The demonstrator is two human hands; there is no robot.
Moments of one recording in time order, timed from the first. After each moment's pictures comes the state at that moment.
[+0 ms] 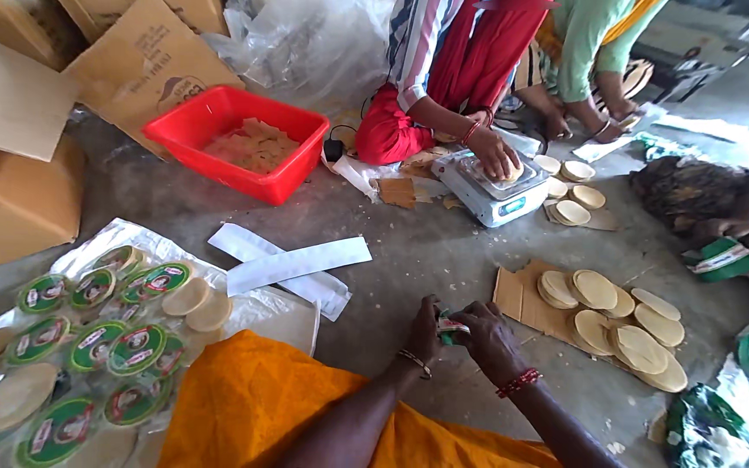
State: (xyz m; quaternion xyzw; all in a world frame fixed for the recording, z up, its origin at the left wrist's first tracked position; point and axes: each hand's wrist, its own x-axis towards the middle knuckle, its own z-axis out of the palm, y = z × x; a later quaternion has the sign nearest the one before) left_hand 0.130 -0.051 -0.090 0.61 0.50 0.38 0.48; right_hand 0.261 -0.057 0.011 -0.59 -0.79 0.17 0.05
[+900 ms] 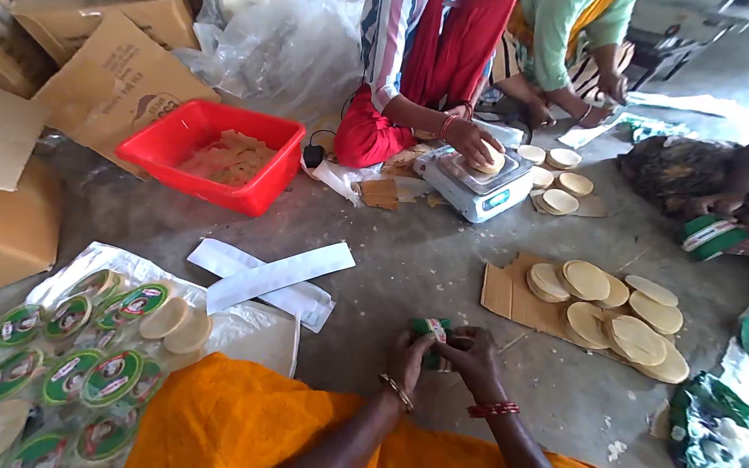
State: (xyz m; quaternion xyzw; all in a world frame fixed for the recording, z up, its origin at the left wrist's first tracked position) left_hand 0.126 -0.083 -0.048 0.24 0.53 0.43 0.69; right_hand 0.258 -0.084 -0.036 -0.72 -0.40 0.44 0.36
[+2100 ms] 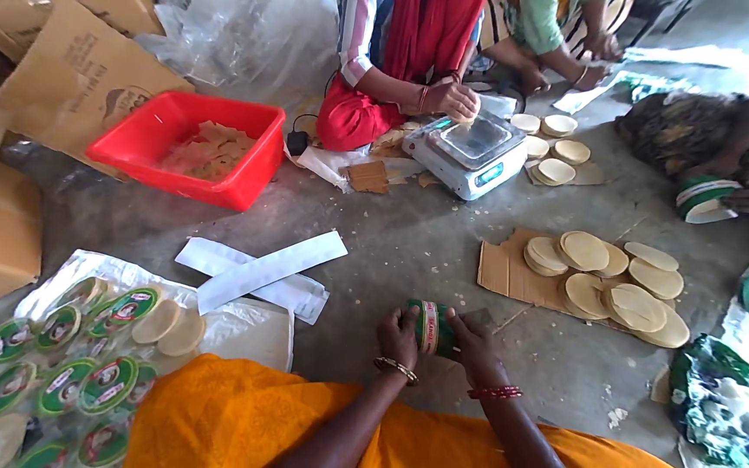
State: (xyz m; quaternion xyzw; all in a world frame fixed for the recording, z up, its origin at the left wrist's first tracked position) left_hand 0.124 -0.073 -0.039 0.42 0.67 0.35 0.50; right_hand 0.256 -0.090 -0.032 -0.69 -0.27 0.54 0.40
